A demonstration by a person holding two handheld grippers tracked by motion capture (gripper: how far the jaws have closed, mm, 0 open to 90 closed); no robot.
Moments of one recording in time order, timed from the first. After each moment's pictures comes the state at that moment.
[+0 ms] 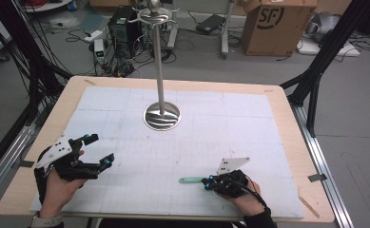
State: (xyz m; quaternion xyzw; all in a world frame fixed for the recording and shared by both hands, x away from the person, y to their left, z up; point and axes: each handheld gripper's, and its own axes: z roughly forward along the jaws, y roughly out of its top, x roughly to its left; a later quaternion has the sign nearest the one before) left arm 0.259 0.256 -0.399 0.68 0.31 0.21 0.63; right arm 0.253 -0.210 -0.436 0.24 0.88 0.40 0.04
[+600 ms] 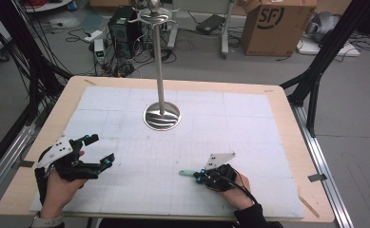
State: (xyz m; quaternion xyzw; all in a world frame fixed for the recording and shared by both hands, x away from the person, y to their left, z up) left arm 0.259 0.256 -0.401 0.68 0.32 0.21 0.63; right arm 0.273 -0.184 -0.445 0.23 0.89 0.39 0.07
